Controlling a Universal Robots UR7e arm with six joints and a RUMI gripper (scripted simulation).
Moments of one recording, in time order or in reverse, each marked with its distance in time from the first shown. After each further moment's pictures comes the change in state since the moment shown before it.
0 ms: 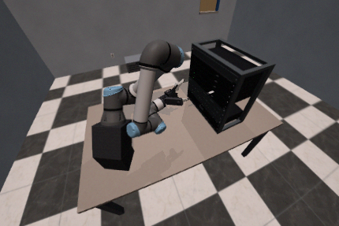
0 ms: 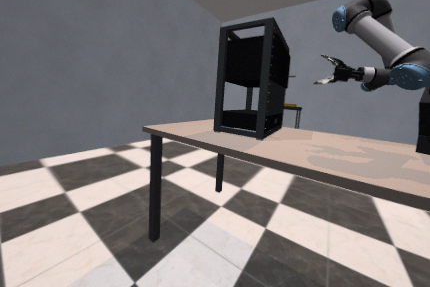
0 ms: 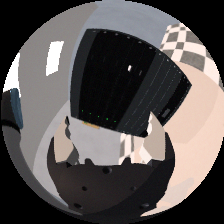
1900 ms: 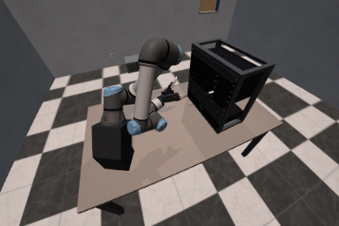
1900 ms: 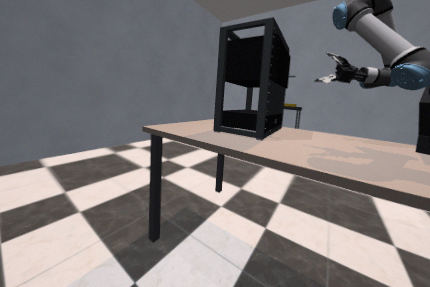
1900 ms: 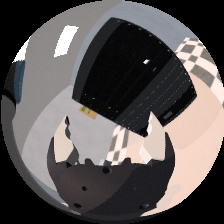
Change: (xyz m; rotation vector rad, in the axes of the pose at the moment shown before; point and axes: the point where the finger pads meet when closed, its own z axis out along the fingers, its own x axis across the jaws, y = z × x) arm -0.020 0.038 -0.005 -0.094 -0.076 -0.193
